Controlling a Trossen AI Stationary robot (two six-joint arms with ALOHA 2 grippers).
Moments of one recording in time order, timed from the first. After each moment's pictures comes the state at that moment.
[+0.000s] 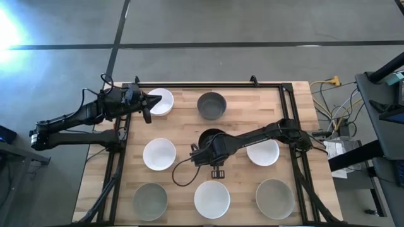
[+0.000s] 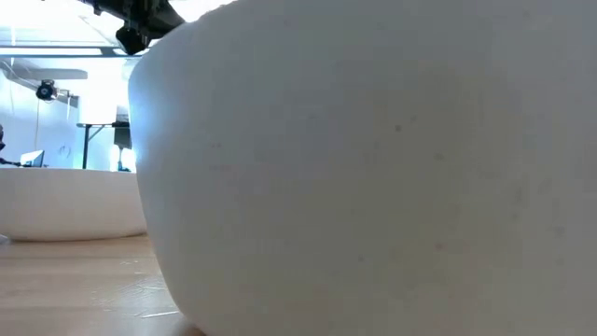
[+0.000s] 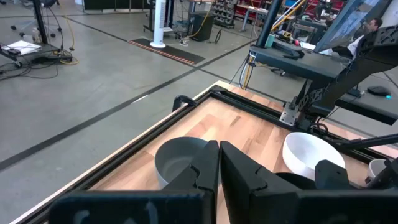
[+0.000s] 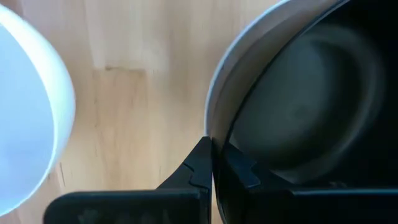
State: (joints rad) left arm 0.30 0.65 0.78 -0.30 -0.17 -0.22; right arm 0.24 2.16 1.90 -1.24 0.06 0.21
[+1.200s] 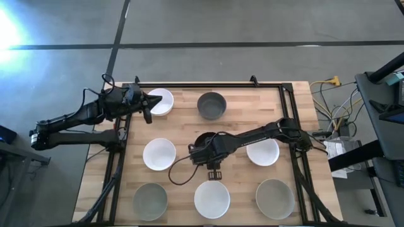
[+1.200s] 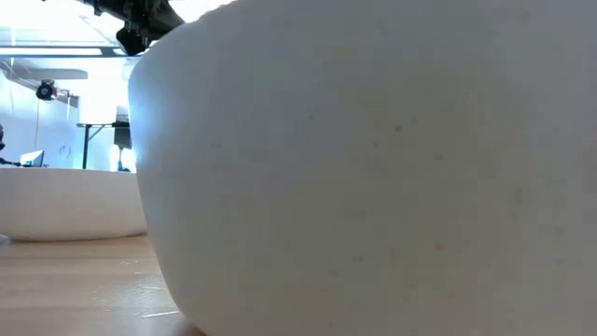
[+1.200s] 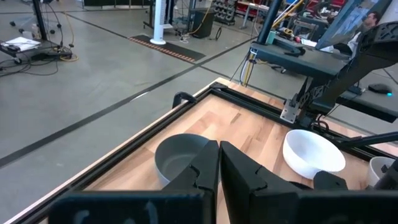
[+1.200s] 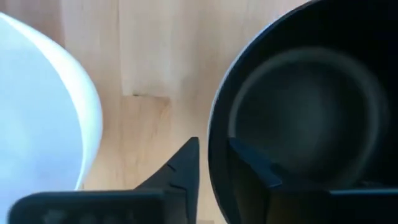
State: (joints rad) left arm 0.30 0.66 0.78 -0.30 -0.17 -0.23; right arm 0.22 2.16 1.87 -1.11 -0.03 0.17
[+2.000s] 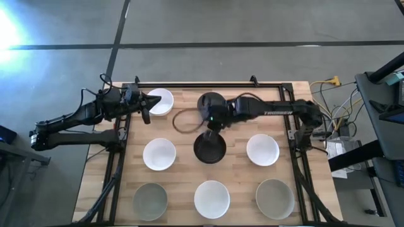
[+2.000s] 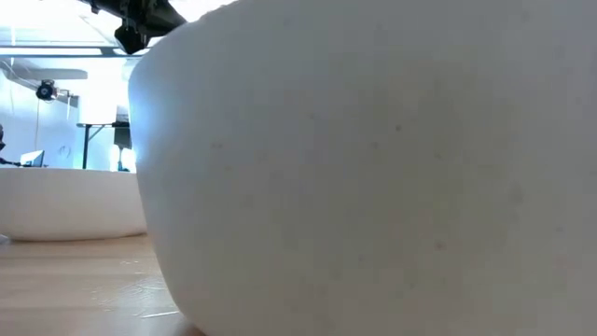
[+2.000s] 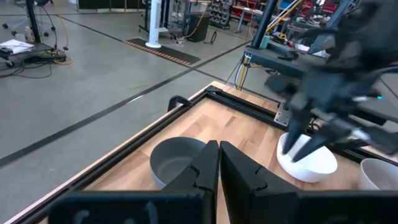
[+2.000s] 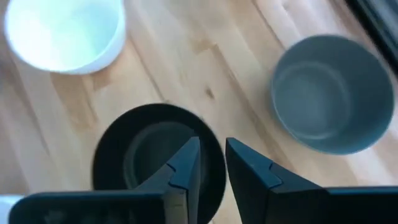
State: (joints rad) left arm 0.30 0.64 0.78 -0.30 -0.15 -0.23; right arm -0.03 1.84 1.77 -1.01 0.14 0.41
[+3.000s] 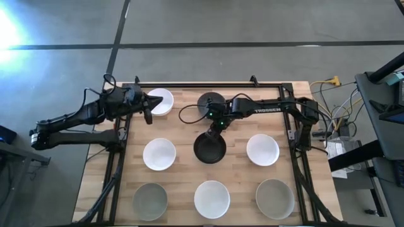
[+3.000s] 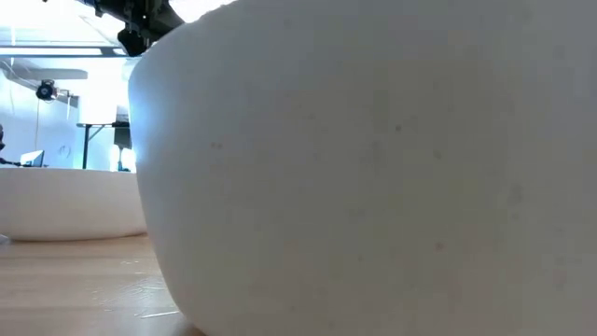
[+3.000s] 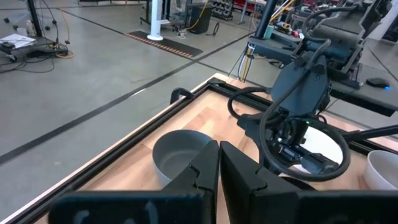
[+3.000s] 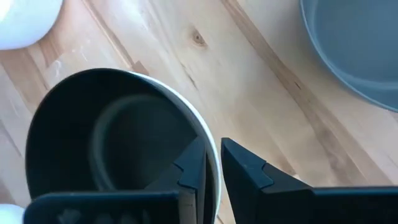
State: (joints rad) left arm 0.30 0.67 0.78 -0.31 -0.16 -0.22; right arm -0.16 1.87 1.43 -0.74 -0.10 0.47
